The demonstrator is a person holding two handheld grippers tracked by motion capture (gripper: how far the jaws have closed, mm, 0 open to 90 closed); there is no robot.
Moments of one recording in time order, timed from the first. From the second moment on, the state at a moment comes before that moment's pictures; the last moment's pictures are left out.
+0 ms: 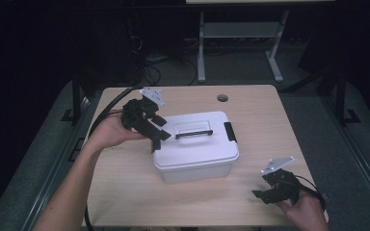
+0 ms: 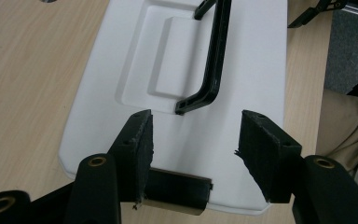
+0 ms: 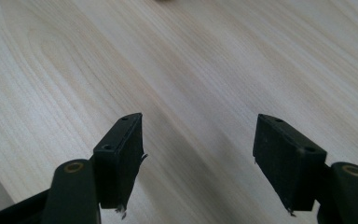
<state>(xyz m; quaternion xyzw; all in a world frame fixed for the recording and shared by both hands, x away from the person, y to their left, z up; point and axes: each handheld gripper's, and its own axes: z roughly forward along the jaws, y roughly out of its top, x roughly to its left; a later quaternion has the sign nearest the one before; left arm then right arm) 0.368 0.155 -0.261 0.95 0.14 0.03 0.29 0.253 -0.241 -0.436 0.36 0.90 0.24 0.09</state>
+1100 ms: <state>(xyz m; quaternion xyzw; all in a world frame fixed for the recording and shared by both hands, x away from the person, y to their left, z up) 0.356 0.192 -0.273 0.94 0.17 0.03 0.30 0.253 -0.241 -0.437 0.36 0.90 0.24 0.09</state>
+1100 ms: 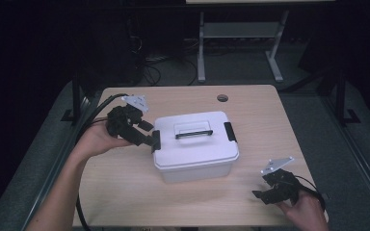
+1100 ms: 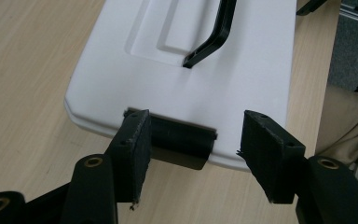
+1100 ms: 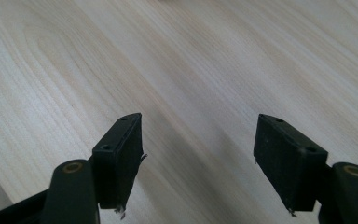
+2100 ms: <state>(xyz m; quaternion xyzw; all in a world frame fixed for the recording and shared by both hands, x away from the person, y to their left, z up) 0.338 0.235 -0.301 0.93 0.21 0.04 0.30 0.253 -0.237 -0.438 0.36 0.90 0.23 0.09</state>
